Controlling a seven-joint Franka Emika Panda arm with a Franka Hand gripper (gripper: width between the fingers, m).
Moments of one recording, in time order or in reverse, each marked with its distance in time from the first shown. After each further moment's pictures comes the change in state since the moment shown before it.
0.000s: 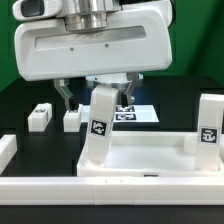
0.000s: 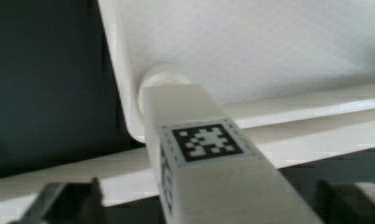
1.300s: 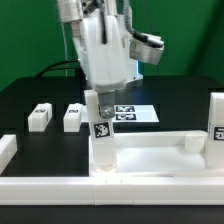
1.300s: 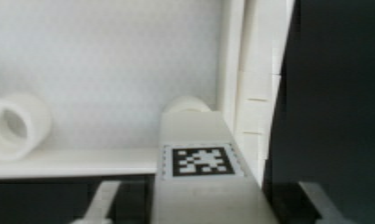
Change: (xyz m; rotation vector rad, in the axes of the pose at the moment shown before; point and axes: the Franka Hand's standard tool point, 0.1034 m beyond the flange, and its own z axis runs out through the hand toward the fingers) arm 0.008 -0.011 0.007 0.045 -0.010 1.312
